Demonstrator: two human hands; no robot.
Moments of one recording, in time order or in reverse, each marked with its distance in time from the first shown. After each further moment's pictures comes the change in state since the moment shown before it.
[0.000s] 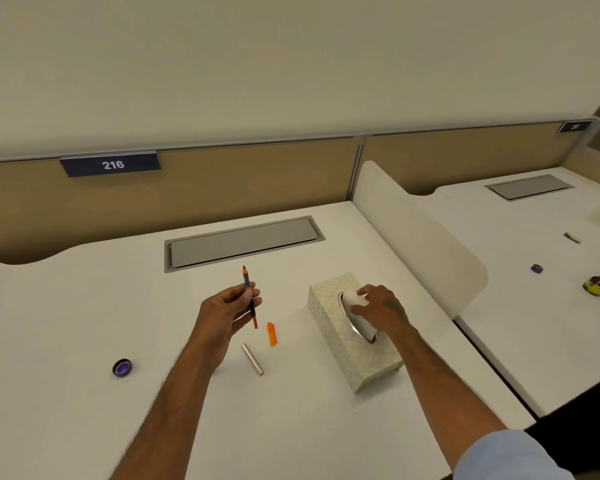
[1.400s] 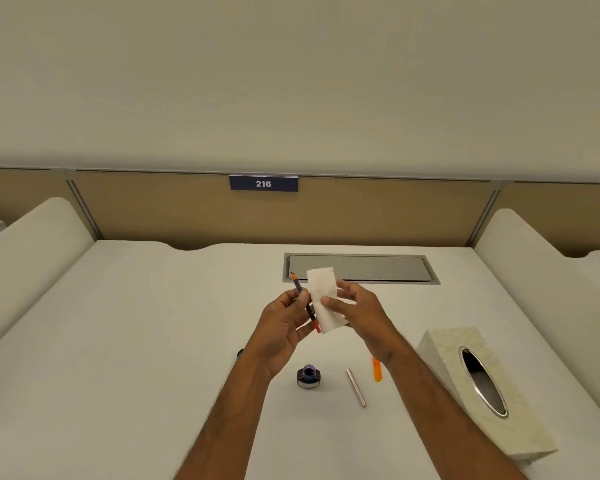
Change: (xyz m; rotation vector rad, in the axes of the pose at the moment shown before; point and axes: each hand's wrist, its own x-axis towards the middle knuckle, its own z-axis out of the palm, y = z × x) left_hand -0.044 0.056 -0.093 -0.314 0.005 0.094; right_hand -0.088 -0.260 0.063 0.841 -0.391 -0.333
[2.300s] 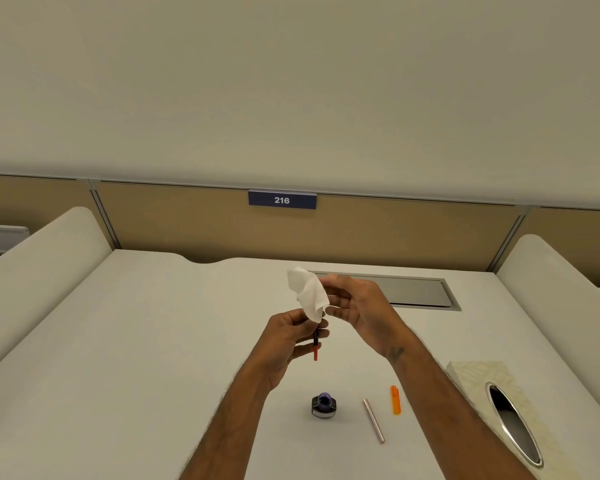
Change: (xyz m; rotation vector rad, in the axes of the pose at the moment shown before) left_hand 0.010 0.024 -0.024 0.349 0.020 0.030; right_hand 0.016 -0.066 0.028 0.192 -0.230 -0.061
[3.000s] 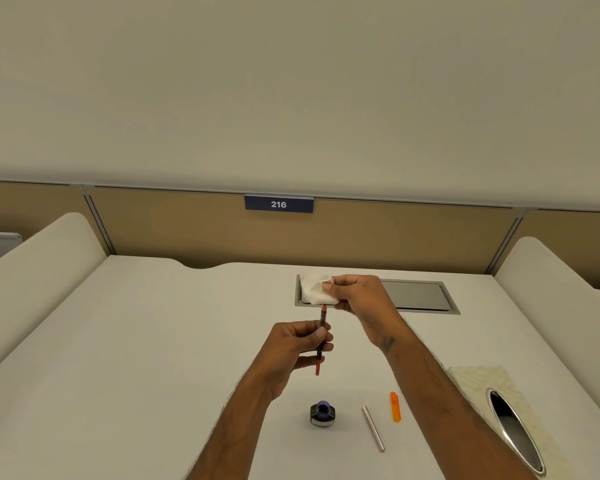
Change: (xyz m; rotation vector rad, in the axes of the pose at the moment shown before) left_hand 0.003 -0.001 0.005 0.023 -0.056 -0.015; right_hand 0.020 -0.008 0.000 -0.110 0.224 0.029
